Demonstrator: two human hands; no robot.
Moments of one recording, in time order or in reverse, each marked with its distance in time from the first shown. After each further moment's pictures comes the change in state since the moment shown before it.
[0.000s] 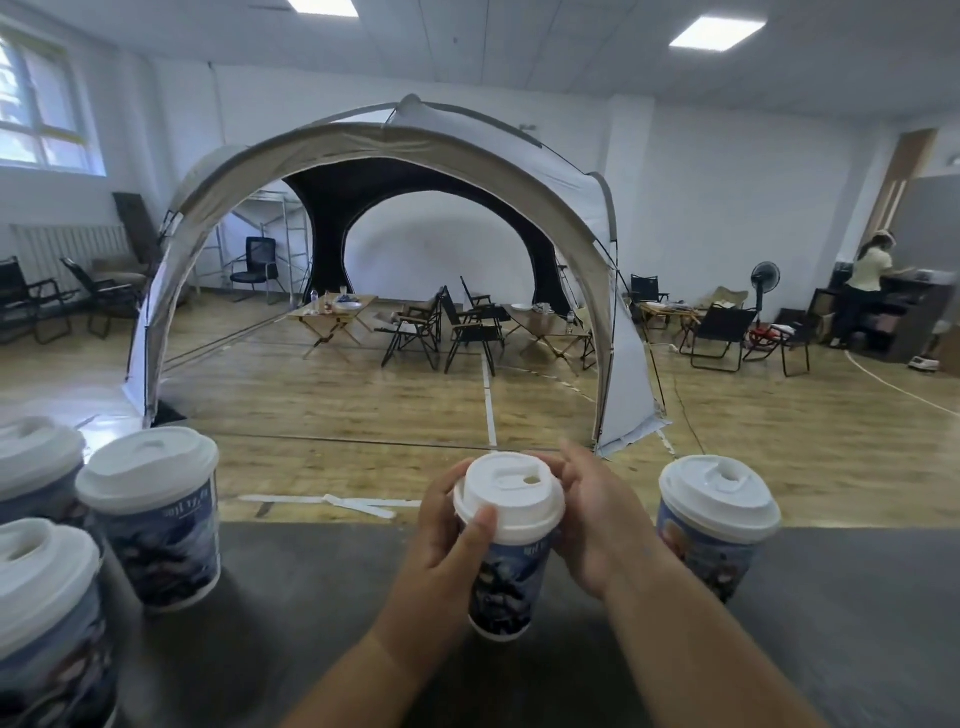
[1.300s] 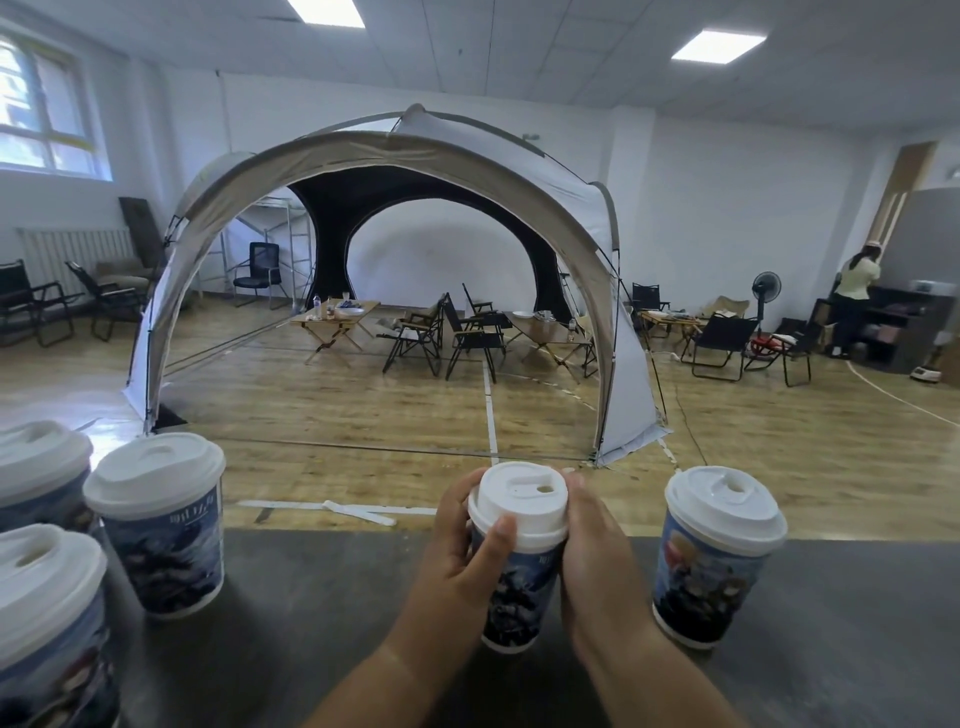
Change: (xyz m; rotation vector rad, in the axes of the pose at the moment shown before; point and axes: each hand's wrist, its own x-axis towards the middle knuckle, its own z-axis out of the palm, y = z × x) left_hand 0.003 -0.002 0.001 -0.028 -0.056 -0.076; right_hand -0.022 0.032 0.012 -0.029 0.142 -0.267
